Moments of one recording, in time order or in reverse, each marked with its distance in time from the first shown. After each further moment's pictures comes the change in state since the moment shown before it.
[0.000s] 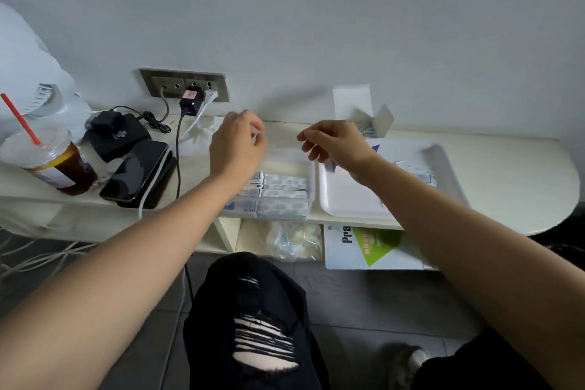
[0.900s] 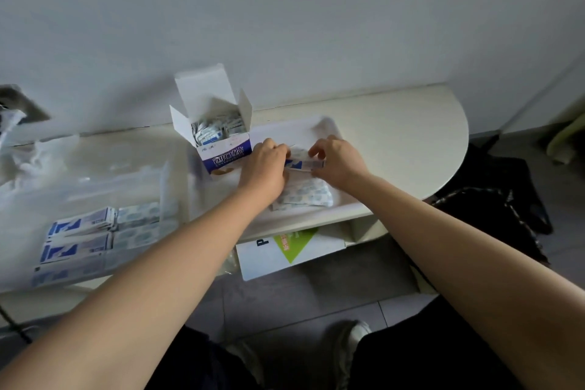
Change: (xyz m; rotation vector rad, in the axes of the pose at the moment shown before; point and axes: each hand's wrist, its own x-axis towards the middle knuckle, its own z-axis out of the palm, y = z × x) left_hand -0.013 0.159 0.217 0.173 -0.552 0.409; right_hand -0.017 0.161 -0.183 -0.827 0.210 0.216
